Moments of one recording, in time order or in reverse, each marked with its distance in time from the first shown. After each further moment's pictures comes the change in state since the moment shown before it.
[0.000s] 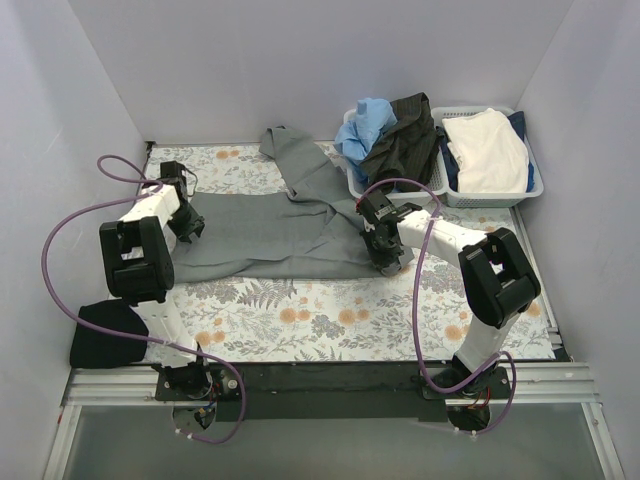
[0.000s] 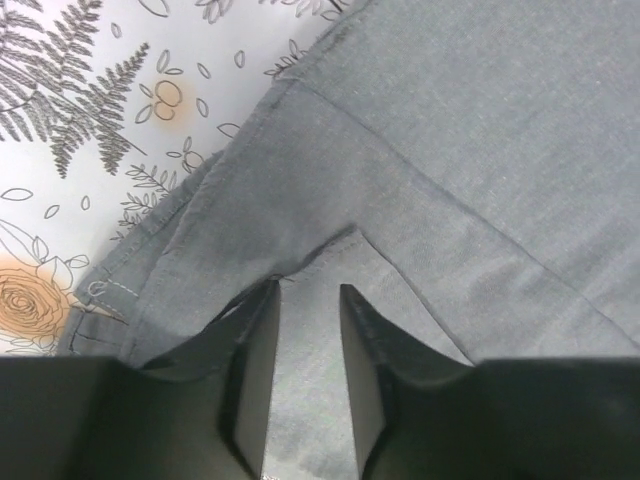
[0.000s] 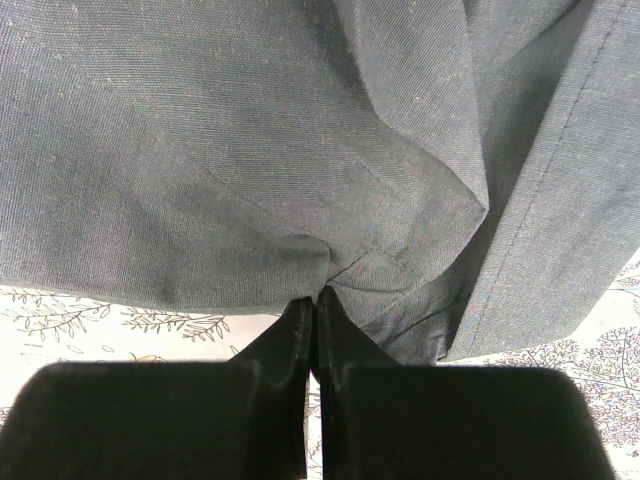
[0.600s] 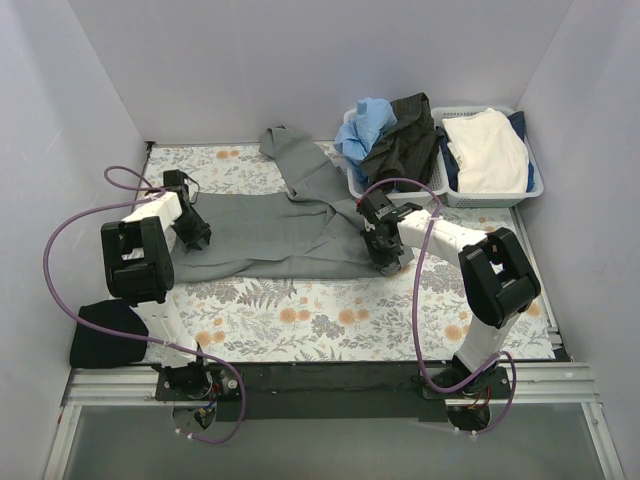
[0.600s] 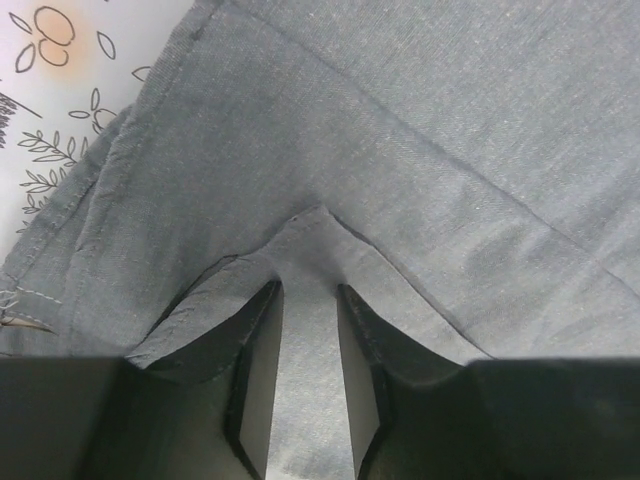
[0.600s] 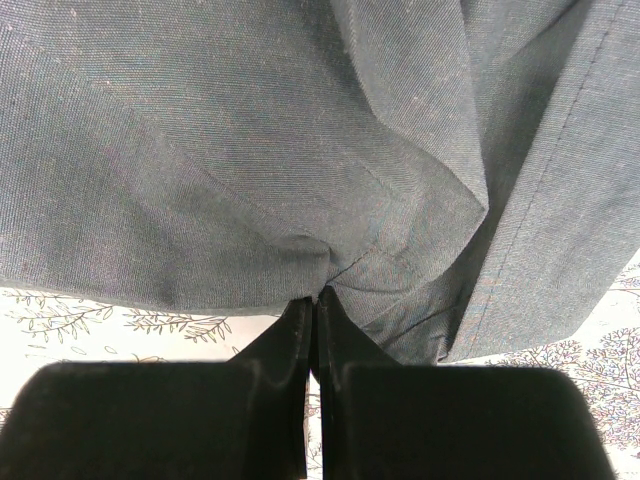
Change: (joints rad) left arm 0.000 -0.003 -0.084 0.058 0.133 0.001; right arm 0.000 0.000 0.000 0.004 -0.004 0.008
